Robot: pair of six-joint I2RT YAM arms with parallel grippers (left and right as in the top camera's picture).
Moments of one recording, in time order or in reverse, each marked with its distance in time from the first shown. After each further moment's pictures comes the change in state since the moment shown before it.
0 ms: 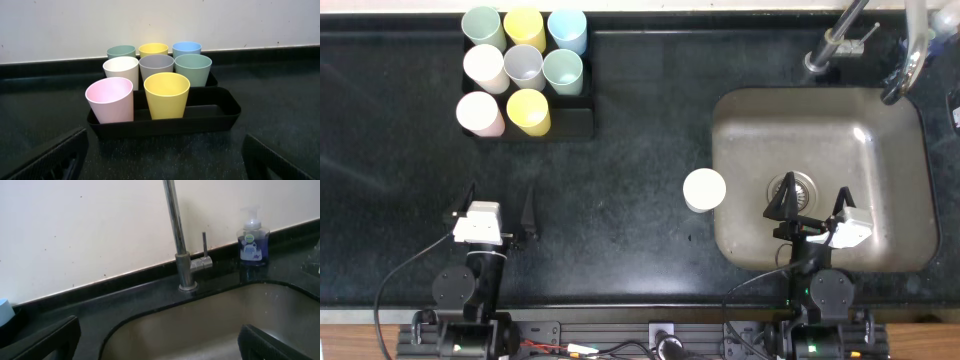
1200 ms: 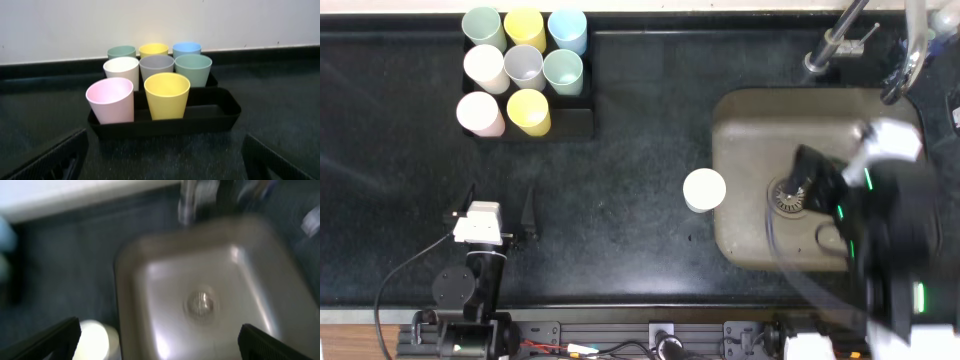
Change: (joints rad) left arm 0.000 0.000 0.000 0.000 0.000 0.003; right arm 0.025 0.929 1.240 -1.112 -0.088 -0.003
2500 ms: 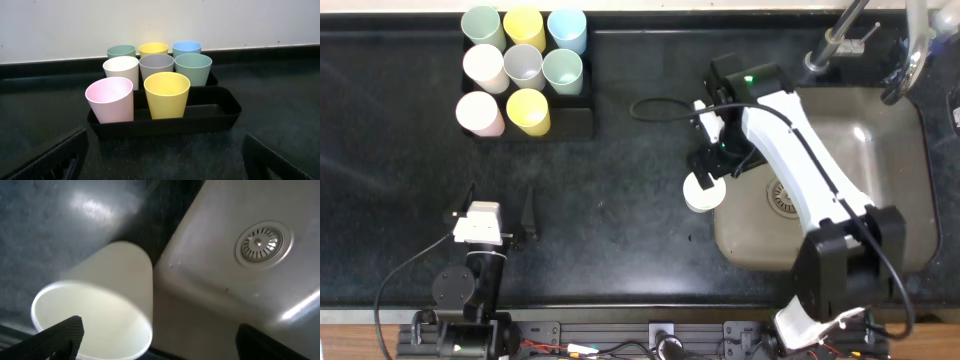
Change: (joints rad) left arm 0.000 0.000 0.000 0.000 0.000 0.000; right arm 0.278 0.887 0.262 -0.269 -0.141 -0.403
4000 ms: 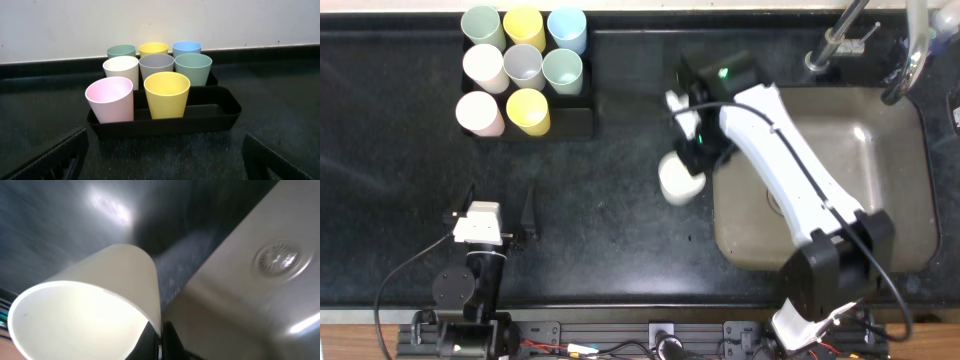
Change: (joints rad) left arm 0.000 0.000 0.000 0.000 0.000 0.000; right arm 0.110 0.022 0.252 -0.118 -0.071 0.034
